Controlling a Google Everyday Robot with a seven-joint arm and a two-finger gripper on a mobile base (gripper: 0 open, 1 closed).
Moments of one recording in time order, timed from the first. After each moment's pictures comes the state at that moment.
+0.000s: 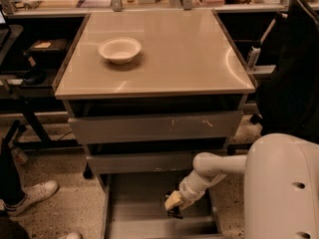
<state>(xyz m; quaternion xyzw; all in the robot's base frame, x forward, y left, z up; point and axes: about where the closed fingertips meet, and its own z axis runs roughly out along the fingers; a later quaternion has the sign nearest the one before) 0.472 -0.079 0.312 0.10 -0.96 -0.25 0.09</state>
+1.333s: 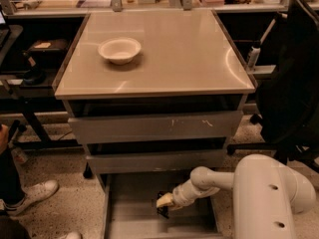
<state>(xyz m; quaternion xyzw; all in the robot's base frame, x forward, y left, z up) 0.509 -0.041 0.209 -0.01 -0.94 -0.33 0.05</state>
